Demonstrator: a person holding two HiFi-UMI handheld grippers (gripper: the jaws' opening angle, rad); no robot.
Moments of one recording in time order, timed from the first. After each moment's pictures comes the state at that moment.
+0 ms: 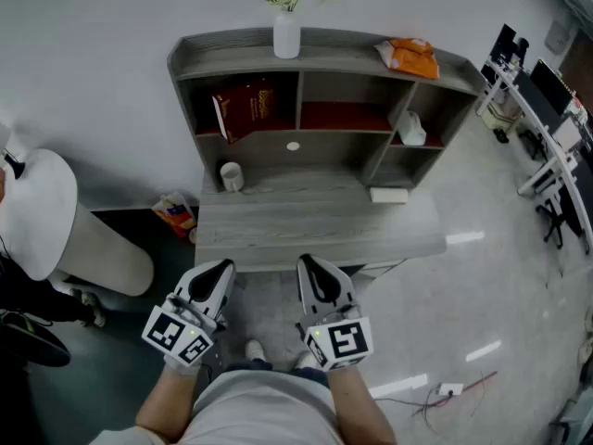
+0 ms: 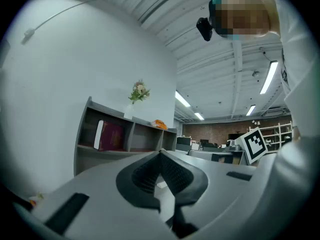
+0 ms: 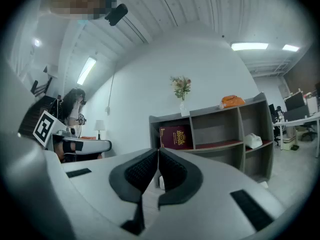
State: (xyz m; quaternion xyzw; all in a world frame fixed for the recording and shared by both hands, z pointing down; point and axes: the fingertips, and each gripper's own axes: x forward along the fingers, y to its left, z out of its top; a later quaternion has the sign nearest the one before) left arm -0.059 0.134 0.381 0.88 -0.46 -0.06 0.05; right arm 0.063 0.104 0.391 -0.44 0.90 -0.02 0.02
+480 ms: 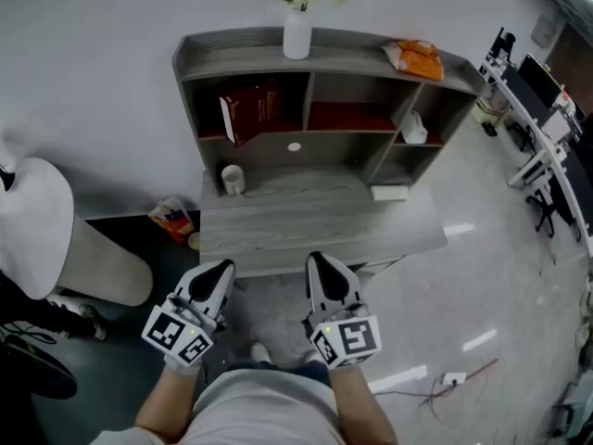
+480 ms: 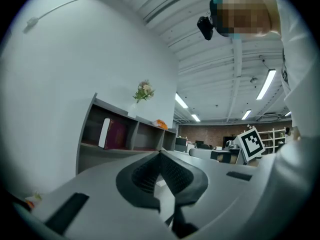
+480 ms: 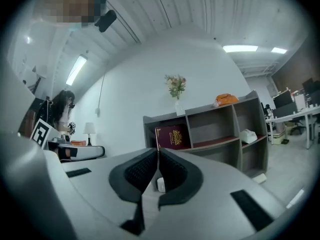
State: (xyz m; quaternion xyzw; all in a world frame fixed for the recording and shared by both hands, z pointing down) left arm -0.113 0.120 0.390 0.90 -0.43 -0.06 0.07; right arm 0.030 0.091 0.394 -0.49 0.87 -0.04 0.04
